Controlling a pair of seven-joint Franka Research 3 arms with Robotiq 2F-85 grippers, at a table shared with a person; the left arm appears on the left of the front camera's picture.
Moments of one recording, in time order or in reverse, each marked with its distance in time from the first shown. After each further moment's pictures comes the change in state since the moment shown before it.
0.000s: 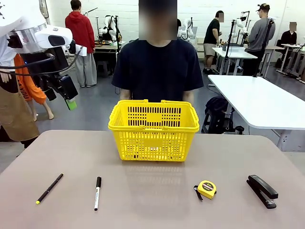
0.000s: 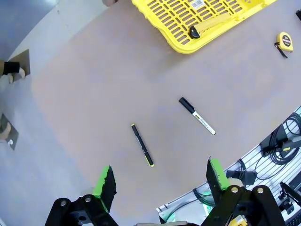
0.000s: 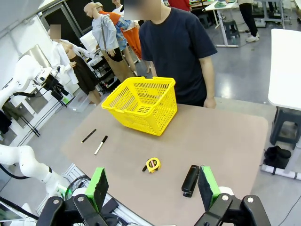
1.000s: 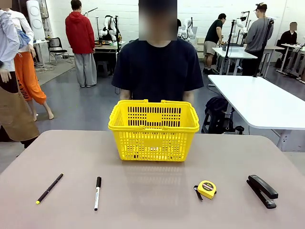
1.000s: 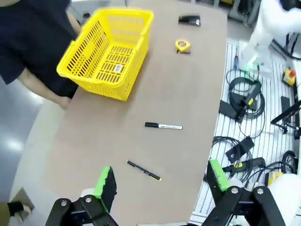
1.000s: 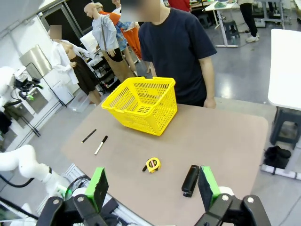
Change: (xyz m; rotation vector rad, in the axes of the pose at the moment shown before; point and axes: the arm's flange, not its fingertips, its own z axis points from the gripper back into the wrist) left arm -0.163 0.115 0.118 -0.356 -0.507 -0.580; right arm 0.000 0.000 0.000 0.000 0.000 -0.001
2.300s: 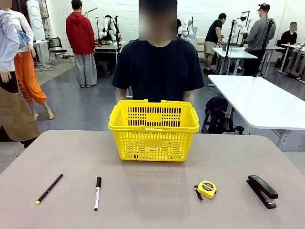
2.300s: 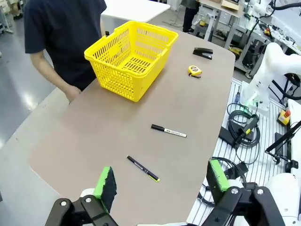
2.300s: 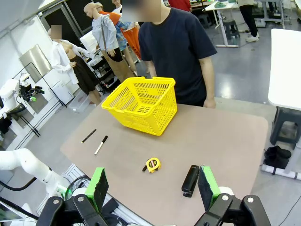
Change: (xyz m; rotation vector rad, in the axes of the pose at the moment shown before) left arm -0.128 0.044 0.027 -0.004 -0.207 0.218; right arm 0.000 0.000 0.000 0.000 0.000 0.000
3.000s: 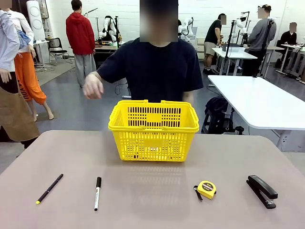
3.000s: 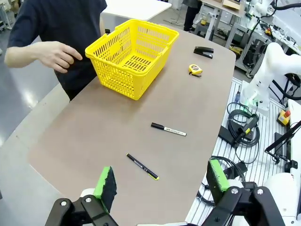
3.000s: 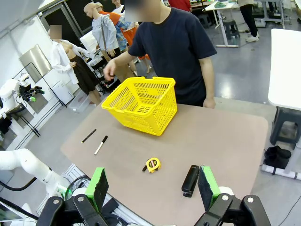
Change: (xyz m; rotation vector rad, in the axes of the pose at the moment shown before) left arm 0.000 -0.002 0.003 0.003 0.002 0.004; right arm 0.000 0.000 0.000 0.000 0.000 0.000
